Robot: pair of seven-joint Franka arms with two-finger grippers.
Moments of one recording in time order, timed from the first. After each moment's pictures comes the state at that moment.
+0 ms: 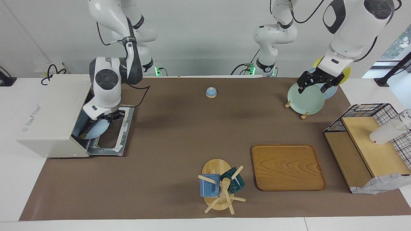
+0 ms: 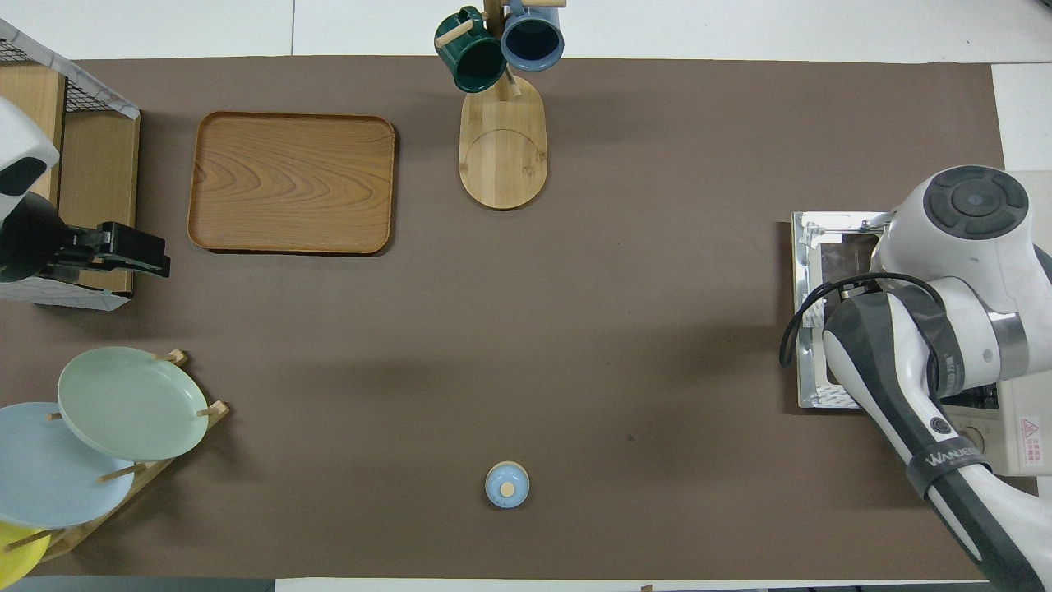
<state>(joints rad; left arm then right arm) -0.06 -0.02 -0.05 -1.66 -0.03 1.59 -0.05 0.05 0.09 -0.06 -2.07 -0.38 1.99 0.10</state>
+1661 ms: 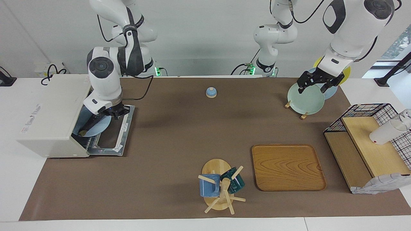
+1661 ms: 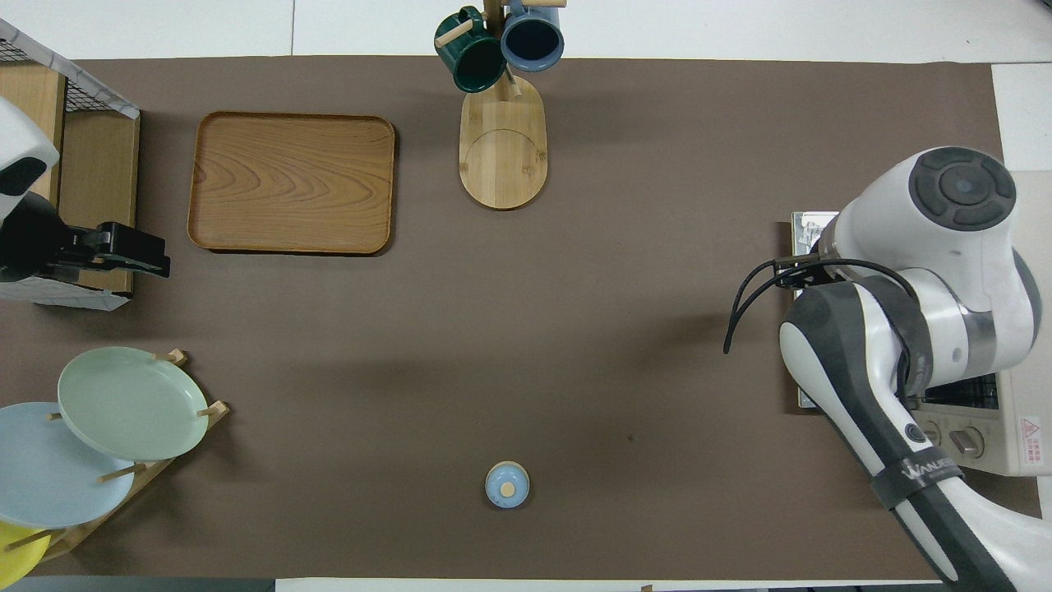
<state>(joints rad) -0.06 -0.02 -0.05 -1.66 -0.03 1.59 -0.05 0.15 0.09 -0.03 -2.02 -0.17 2.03 0.19</state>
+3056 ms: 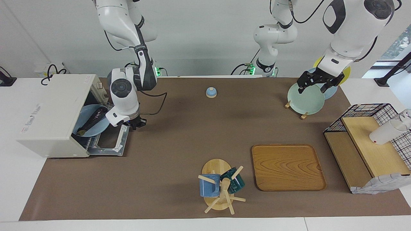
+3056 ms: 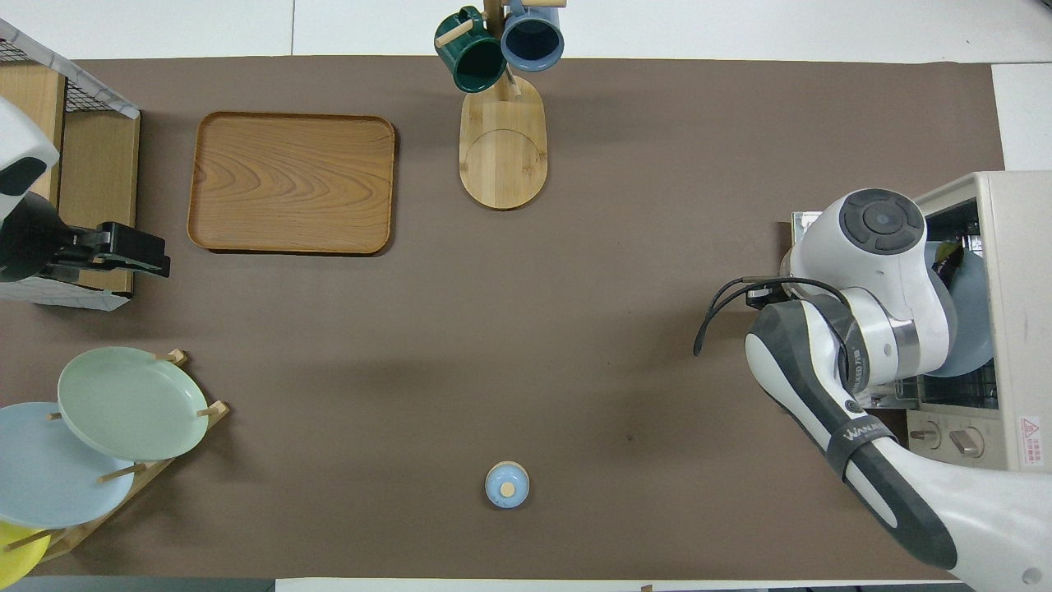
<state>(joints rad) -0.06 -0.02 -0.05 -1.66 -0.03 1.59 -0.05 0.14 0.19 -0.03 -2.12 -0.16 2.16 0.29</state>
